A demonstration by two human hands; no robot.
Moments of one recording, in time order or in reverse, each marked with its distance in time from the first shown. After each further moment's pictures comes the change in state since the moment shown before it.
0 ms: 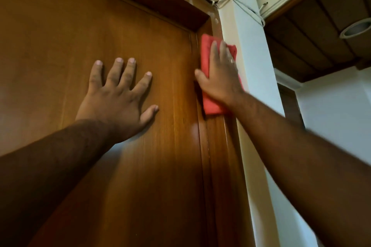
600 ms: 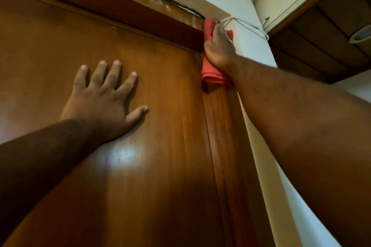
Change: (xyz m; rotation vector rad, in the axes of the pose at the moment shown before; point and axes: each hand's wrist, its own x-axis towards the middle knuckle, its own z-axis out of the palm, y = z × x) left_hand 0.027 -0.060 0.000 0.089 0.056 -0.042; right_hand 0.124 -0.007 -0.020 0.315 0.004 0.092
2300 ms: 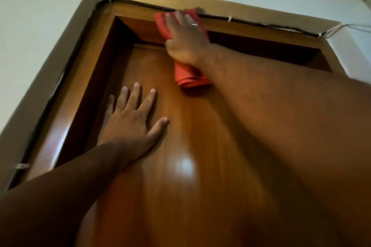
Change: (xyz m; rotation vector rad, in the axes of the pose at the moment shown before) left_hand -0.085 -0.186 -0.024 -0.087 0.016 -0.291; right_hand -0.016 -0.335 0.074 0.025 -0.034 -0.433
